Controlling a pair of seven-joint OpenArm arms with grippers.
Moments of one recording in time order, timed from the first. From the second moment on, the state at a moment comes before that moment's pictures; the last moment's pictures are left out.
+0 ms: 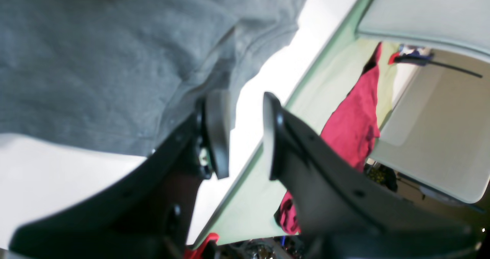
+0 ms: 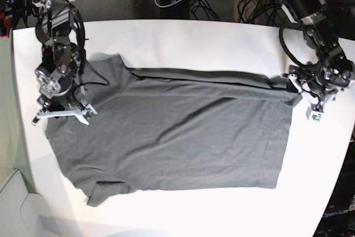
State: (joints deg) left arm -4.8 -8.2 -32.8 91.9 -3.3 -40.5 66.3; right arm -2.3 12.7 0.6 107.8 -32.8 40.2 -58.8
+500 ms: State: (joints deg) left arm -2.8 -8.0 -32.7 90.7 -3.3 -40.5 64.6; right arm -5.3 12.4 2.7 107.8 -32.8 40.2 -58.4
